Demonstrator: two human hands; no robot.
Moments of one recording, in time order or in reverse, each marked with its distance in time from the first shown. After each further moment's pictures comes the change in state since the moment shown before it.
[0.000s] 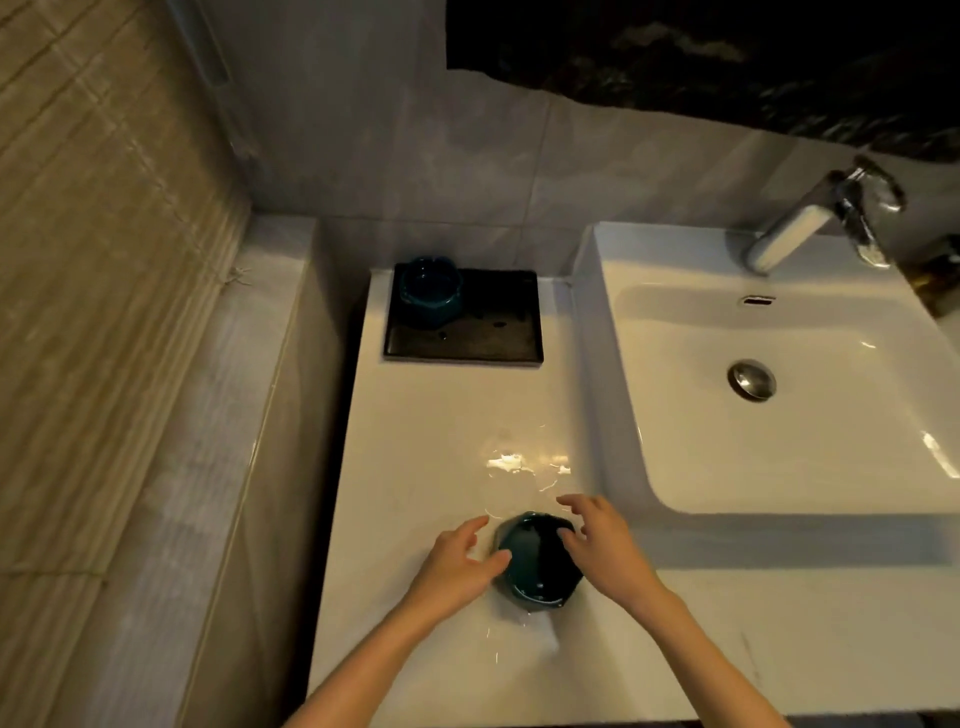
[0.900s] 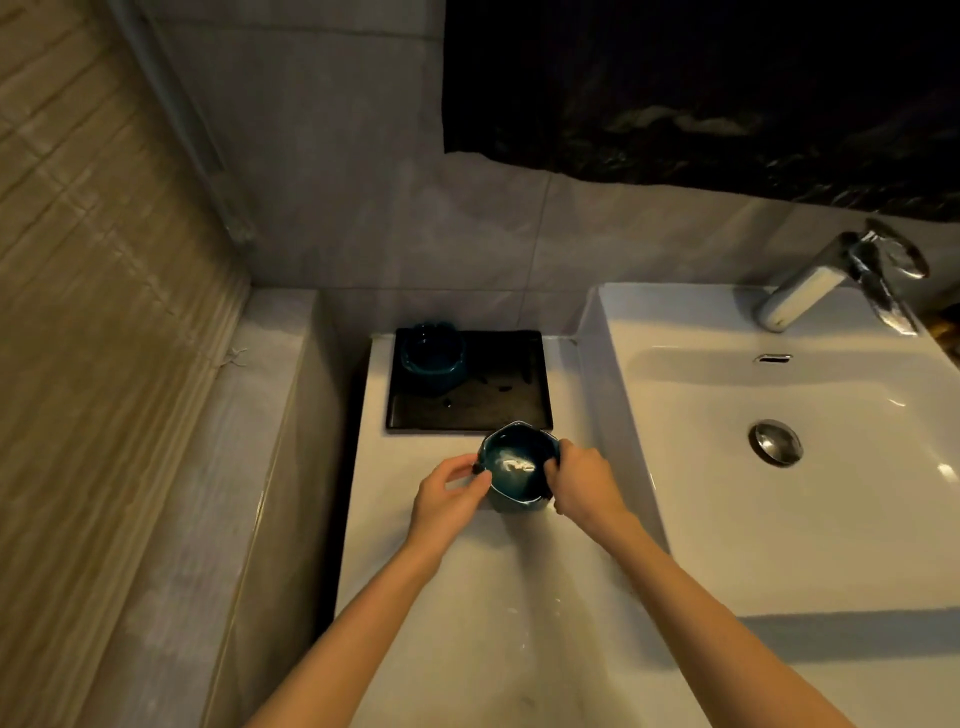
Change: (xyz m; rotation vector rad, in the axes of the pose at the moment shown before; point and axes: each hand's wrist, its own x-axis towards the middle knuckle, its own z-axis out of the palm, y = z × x) left_hand 0.079 0.096 -0.071 -0.367 0.304 0.192; right_hand 0.127 -0.086 -0.056 -0.187 0.186 0.004
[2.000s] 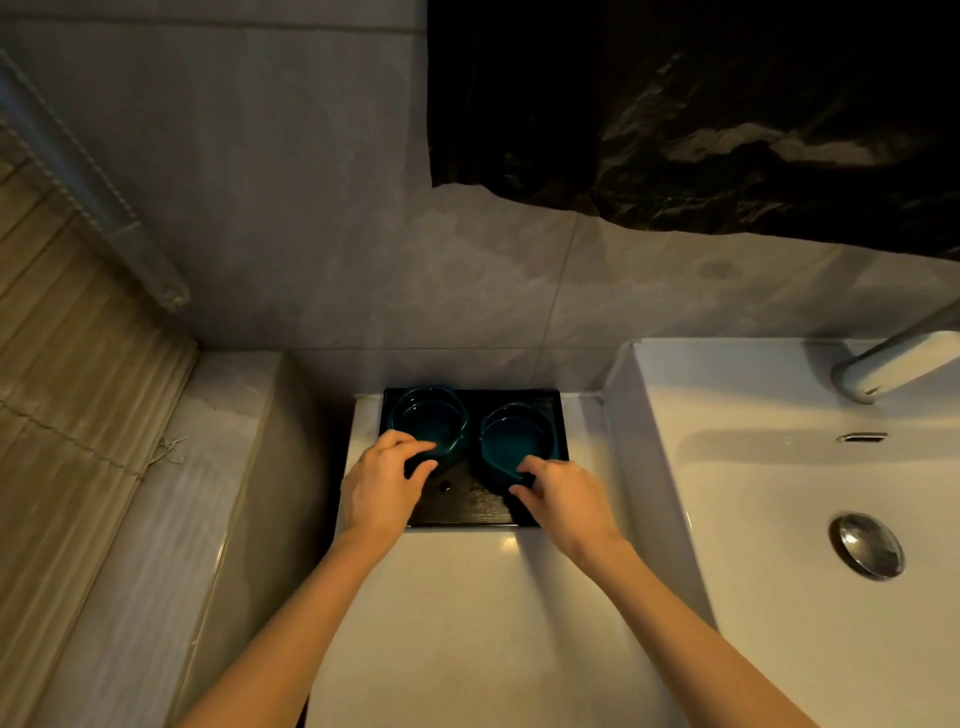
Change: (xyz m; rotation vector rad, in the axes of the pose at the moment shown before) left_hand 0.168 0.023 -0.046 0.884 0.238 0.440; right_hand 0.123 -0.014 0.017 -0.111 0.080 -0.309
